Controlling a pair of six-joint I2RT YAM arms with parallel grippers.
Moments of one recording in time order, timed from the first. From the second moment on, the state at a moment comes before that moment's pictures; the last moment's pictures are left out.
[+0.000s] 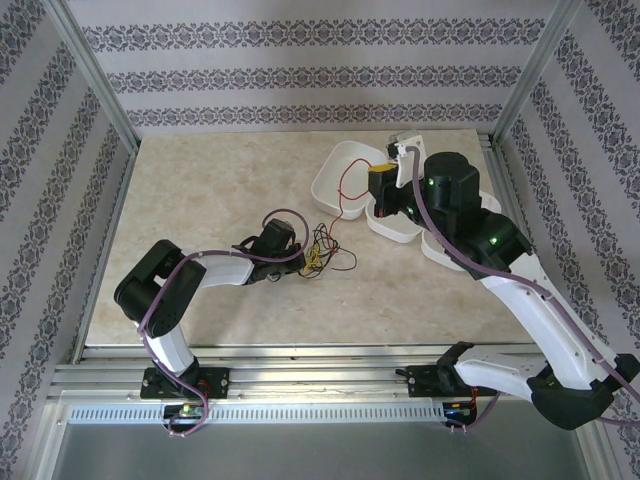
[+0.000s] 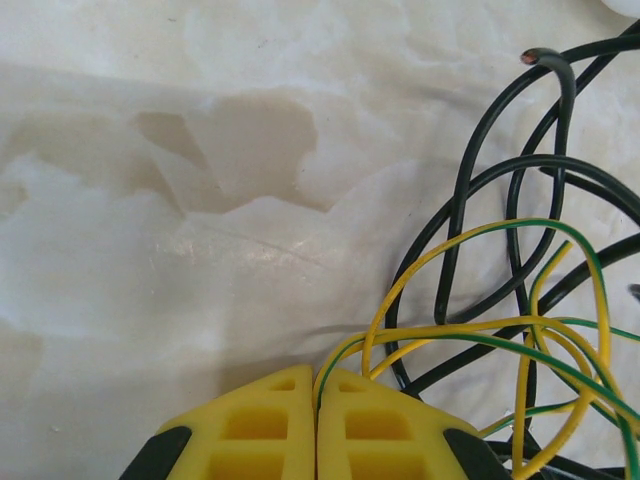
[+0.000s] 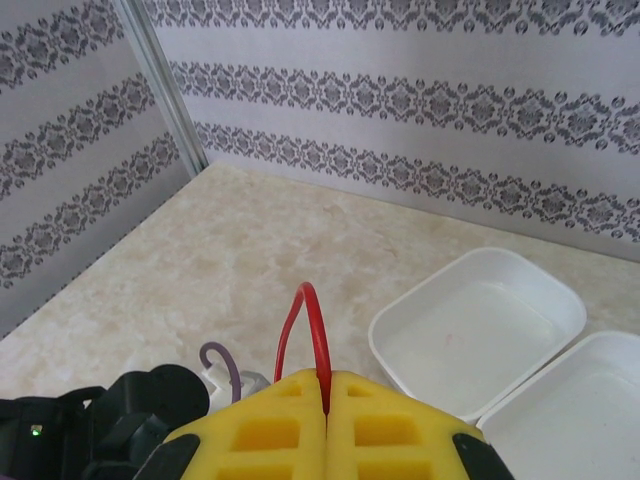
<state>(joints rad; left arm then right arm) -0.58 1.74 0.80 0.06 0.11 -0.82 0.62 1.11 1.42 -0.61 0.04 0.18</state>
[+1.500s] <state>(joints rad) -0.58 1.74 0.80 0.06 0.11 -0.82 0.57 1.19 1.57 -0.60 0.13 0.15</state>
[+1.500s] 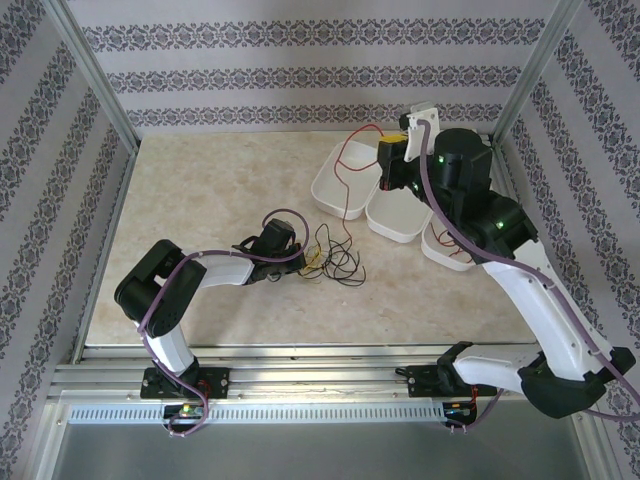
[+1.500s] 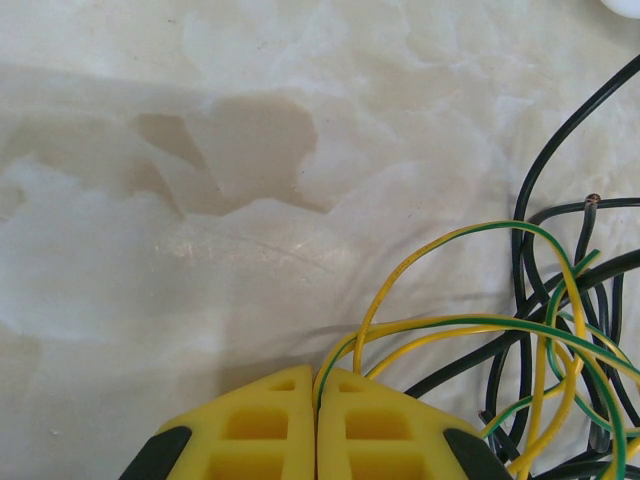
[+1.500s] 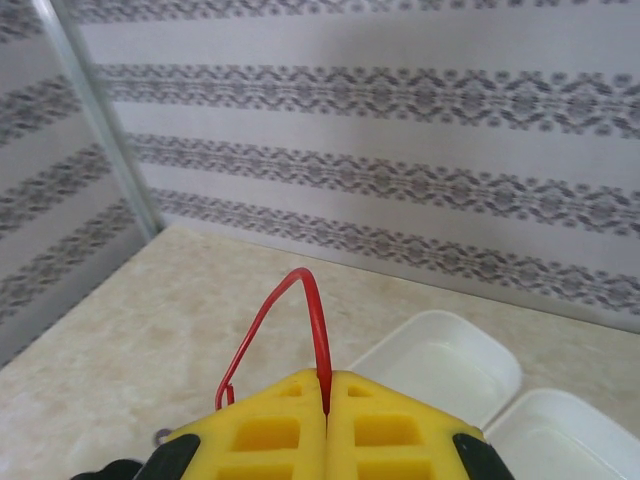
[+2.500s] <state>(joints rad) -0.58 1.75 0.80 0.07 0.11 -0.82 0.30 1.39 1.45 -0.50 0.28 0.18</state>
